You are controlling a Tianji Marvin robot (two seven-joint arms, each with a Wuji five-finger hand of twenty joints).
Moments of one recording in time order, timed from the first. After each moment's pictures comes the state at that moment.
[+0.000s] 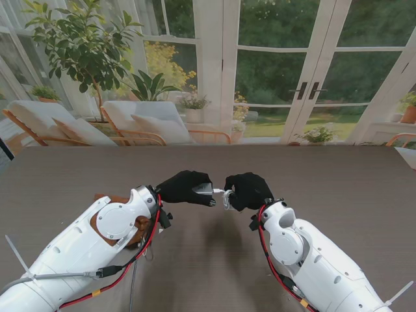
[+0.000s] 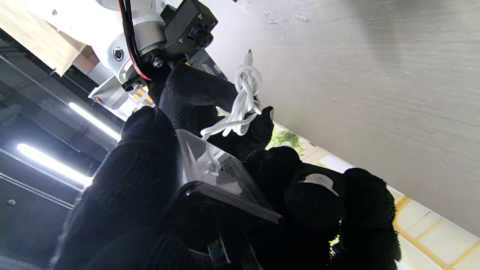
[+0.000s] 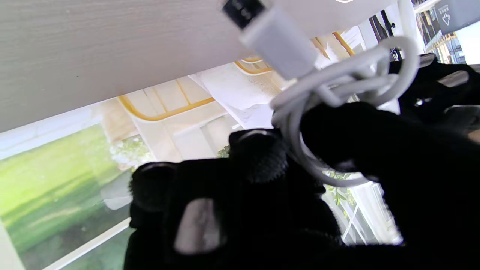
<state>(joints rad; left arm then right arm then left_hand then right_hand) 1.17 -1.12 -0.93 -1.31 0.14 -0.44 -0.21 -1.25 -1.17 0.94 -1.25 -0.65 -0.23 -0.33 0.86 -0.47 0.30 -0.15 0.68 0.52 0.72 0.76 1.14 0.41 0.70 1.33 1.10 0.44 1.39 0.96 0.50 0.57 1.42 0.89 0.45 -1.05 1.43 0.19 1.00 0.00 0.98 0.53 1.39 0.03 1.11 0.80 1.30 0.10 1.60 0.88 0.66 0.22 1.72 0.77</state>
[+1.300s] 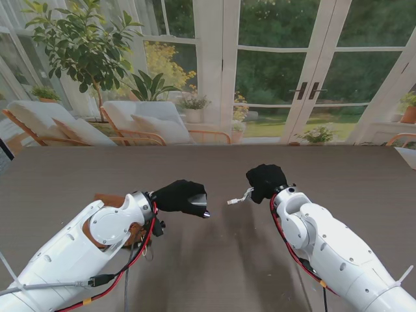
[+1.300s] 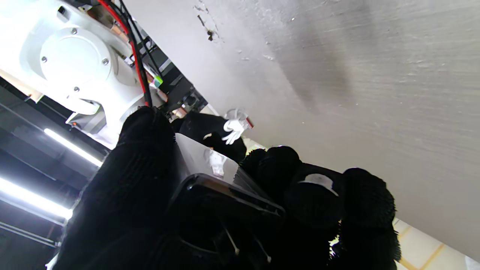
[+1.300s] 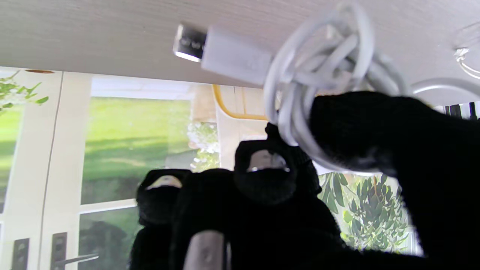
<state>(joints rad) 1.22 -1.08 -0.97 -1.38 0.22 -0.38 -0.28 -1.15 -1.10 0.90 -1.21 -0.91 -0.03 -0.23 0.86 -0.47 0.29 -0.15 0.68 0.51 0.73 0.75 1.14 0.41 0.70 1.33 1.10 0.45 1.39 0.96 0.50 0.57 1.42 0.89 0.41 -1.19 1.42 0.37 1.04 0.07 1.17 0.62 1.39 -0.01 1.27 0.80 1.30 0.03 1.74 0.98 0.66 0.09 1.83 0.80</state>
